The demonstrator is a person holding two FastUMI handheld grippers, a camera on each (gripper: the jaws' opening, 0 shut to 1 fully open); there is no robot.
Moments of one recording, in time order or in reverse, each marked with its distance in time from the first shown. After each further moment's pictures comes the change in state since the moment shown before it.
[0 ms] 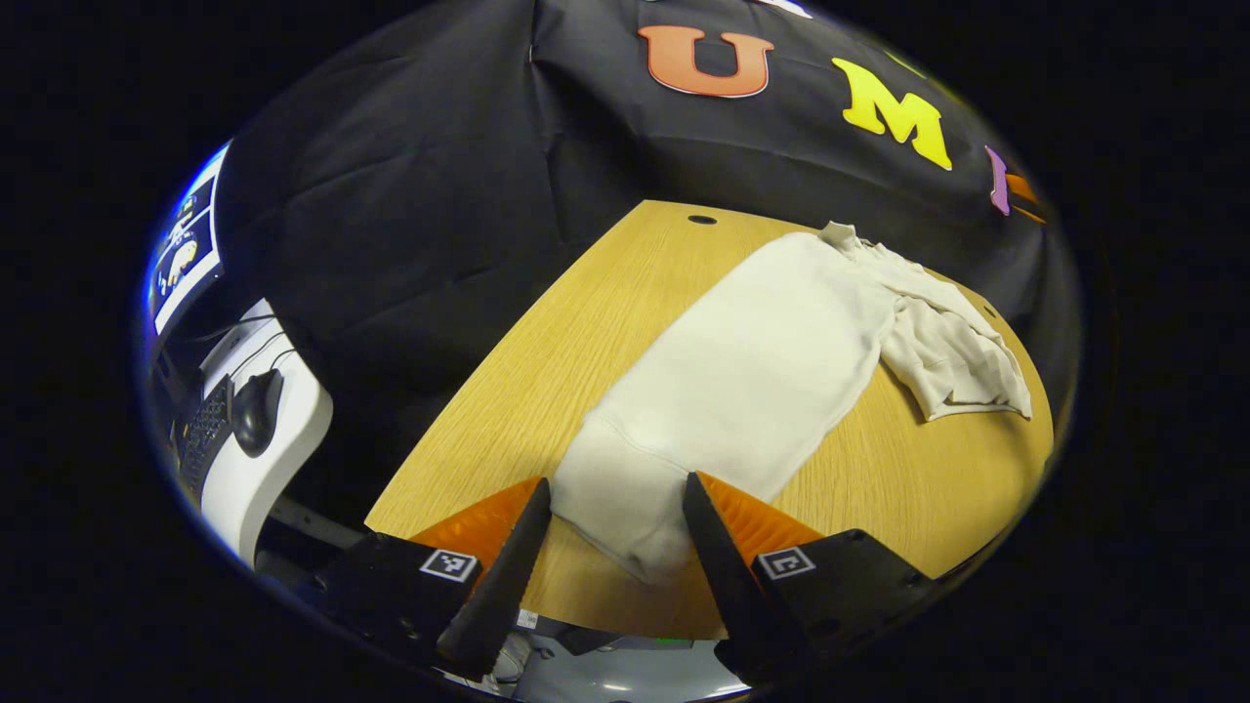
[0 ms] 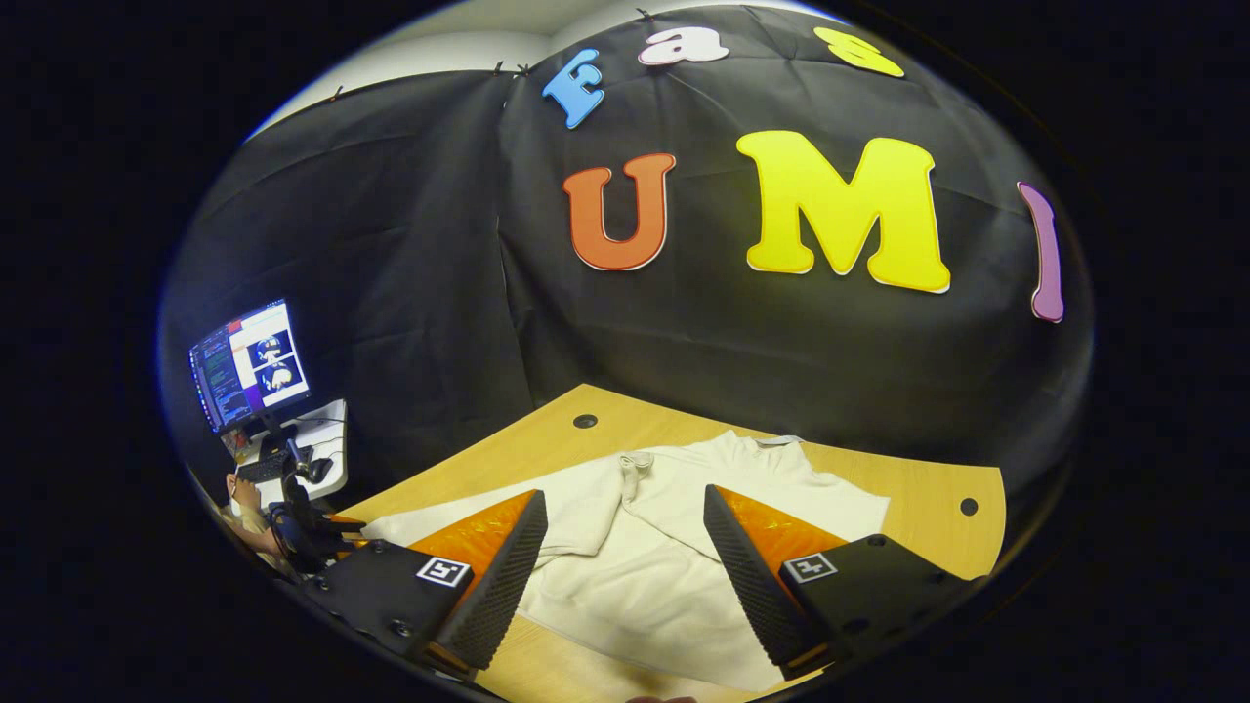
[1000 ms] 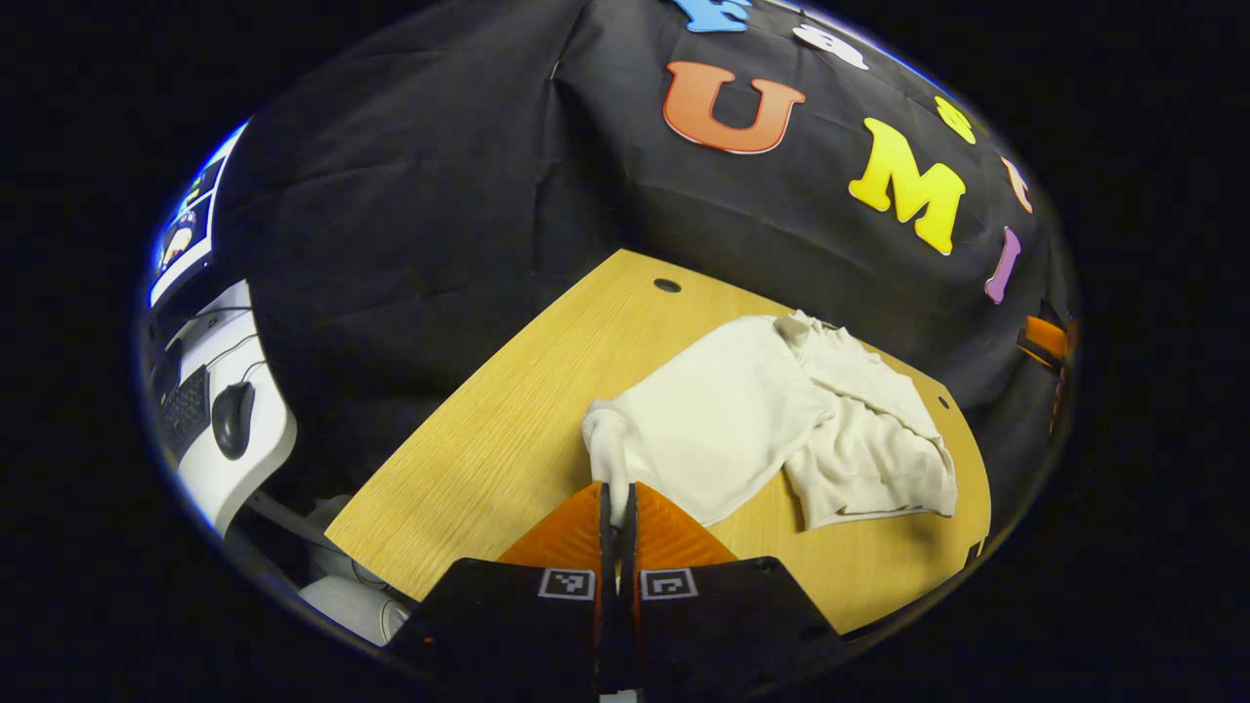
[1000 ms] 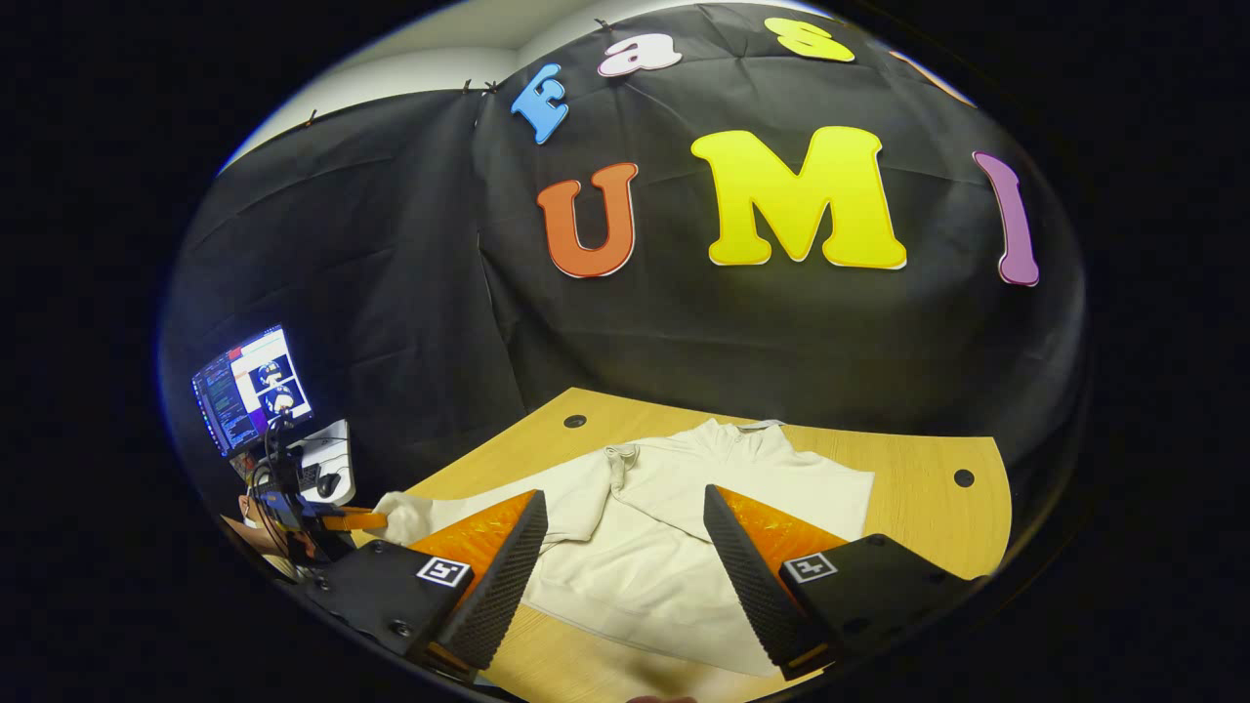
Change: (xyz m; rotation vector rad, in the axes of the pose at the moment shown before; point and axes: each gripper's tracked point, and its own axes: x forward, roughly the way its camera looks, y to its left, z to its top) left arm -0.033 -0.064 0.113 -0.154 -0.138 -0.130; right arm -0.046 -0.033 -0.013 0.083 -0.023 -0.022
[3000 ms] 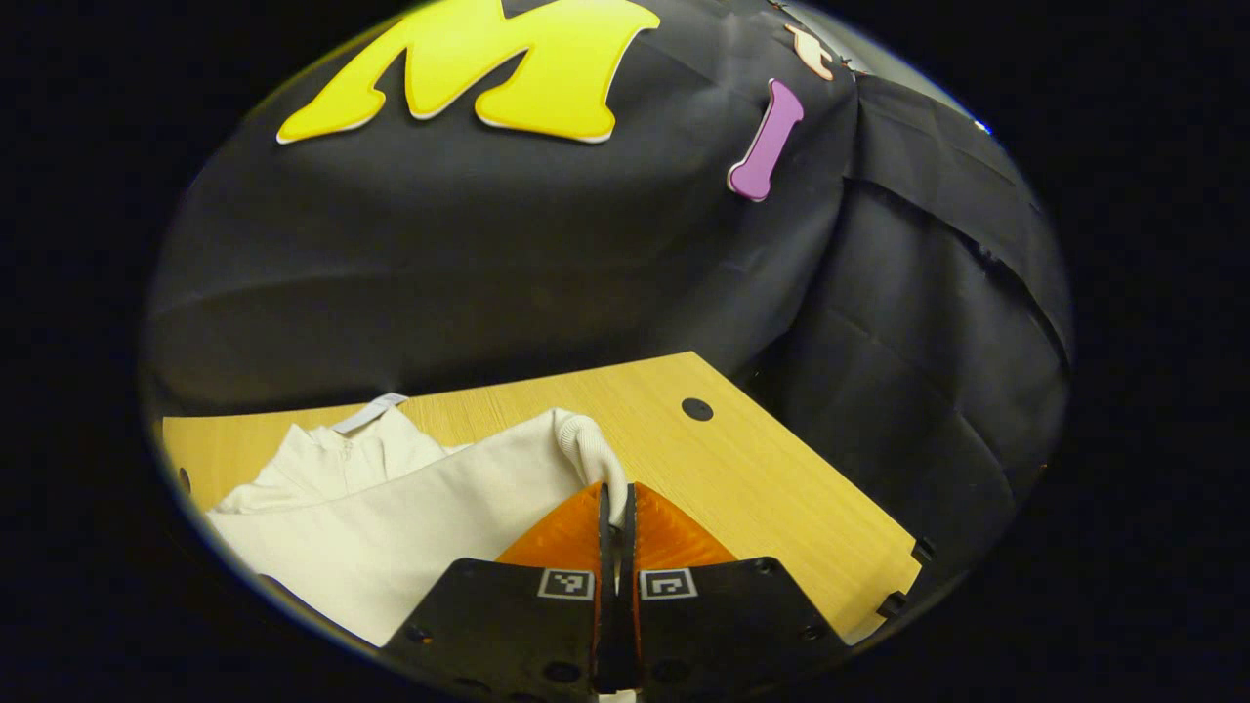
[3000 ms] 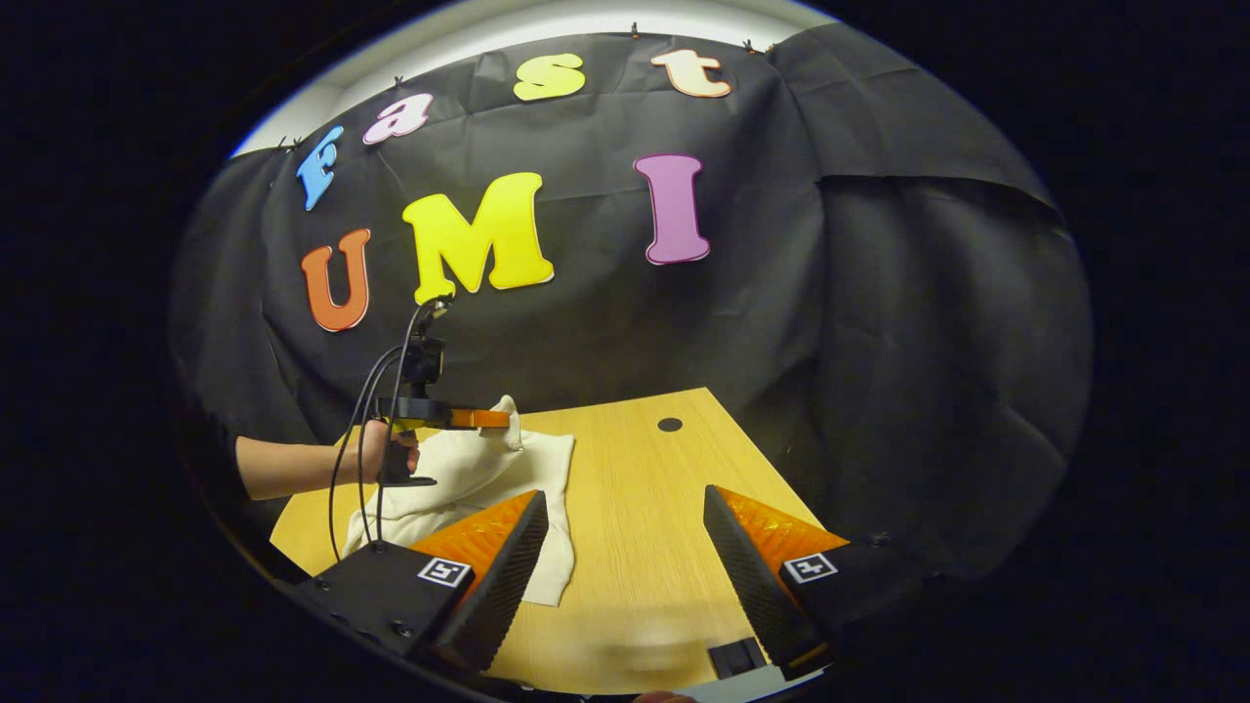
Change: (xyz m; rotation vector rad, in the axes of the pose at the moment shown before) left arm 0.219 -0.579 0.034 0.433 0.184 -0.730; right arm -0.275 -0.220 -0.062 0.255 -0.086 -0.692
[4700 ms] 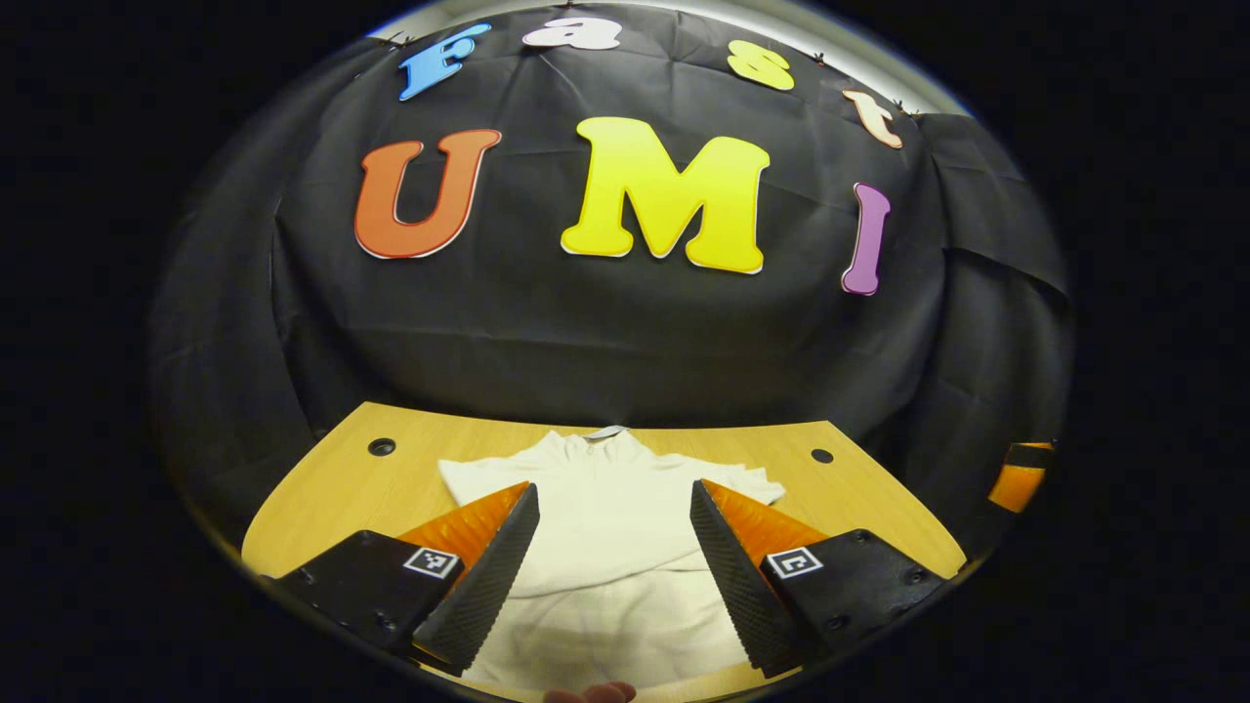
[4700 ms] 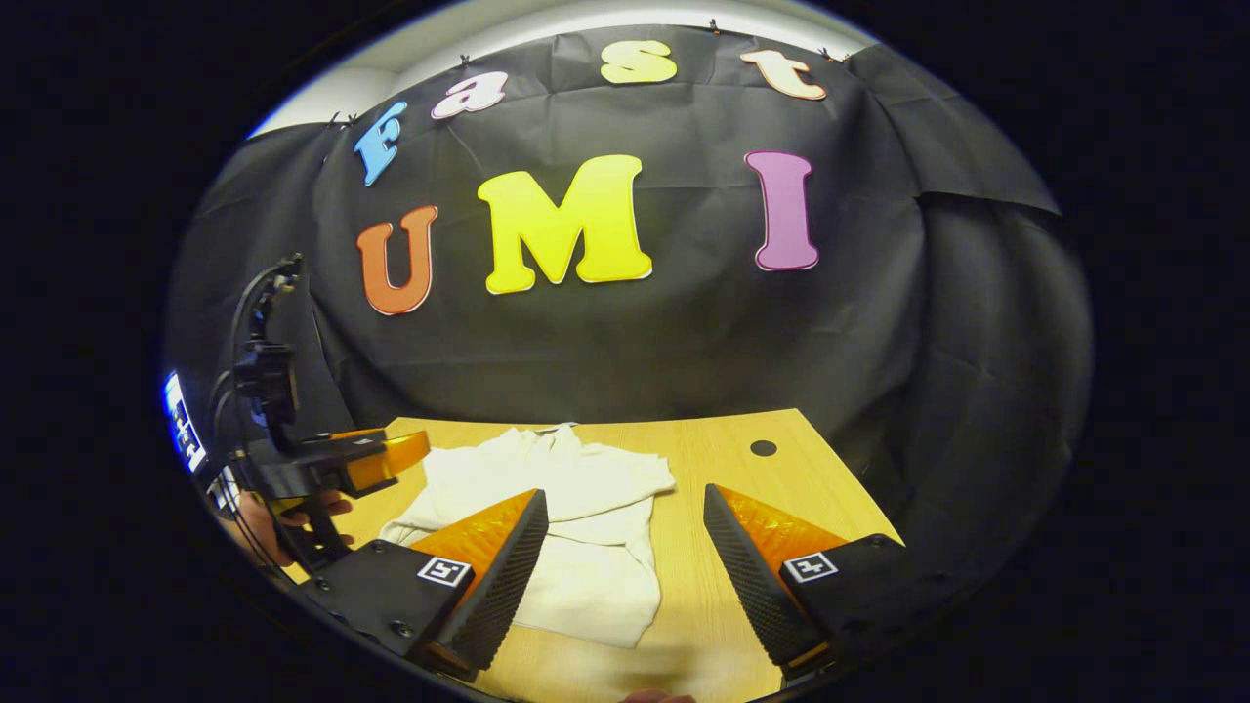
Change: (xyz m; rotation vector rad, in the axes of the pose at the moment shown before) left arm -0.267 0.057 -0.039 -0.078 -0.336 0.534; right arm 0.079 0.141 0.005 -0.100 -0.020 0.196
